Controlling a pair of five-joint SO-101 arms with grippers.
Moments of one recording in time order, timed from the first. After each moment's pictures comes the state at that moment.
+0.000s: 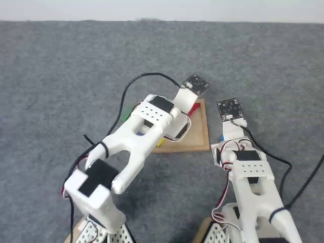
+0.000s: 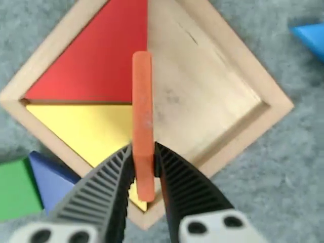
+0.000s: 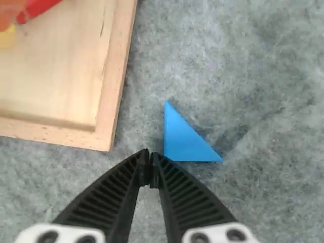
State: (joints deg) left arm 25.2 12.0 17.5 62.5 -3.8; right arm -5.5 -36.0 72.0 36.4 9.7
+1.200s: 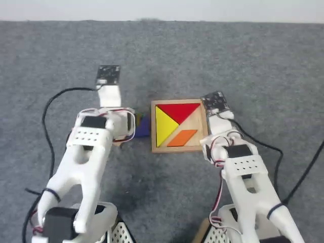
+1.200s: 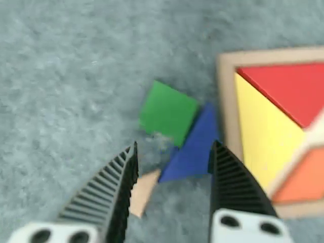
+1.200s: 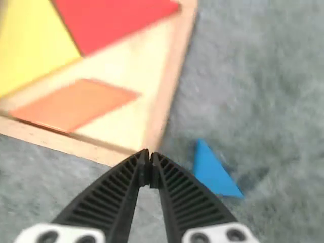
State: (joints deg) left arm -1.1 -19.7 49.5 45.6 10.8; right arm -14.2 -35.8 65.5 38.9 9.8
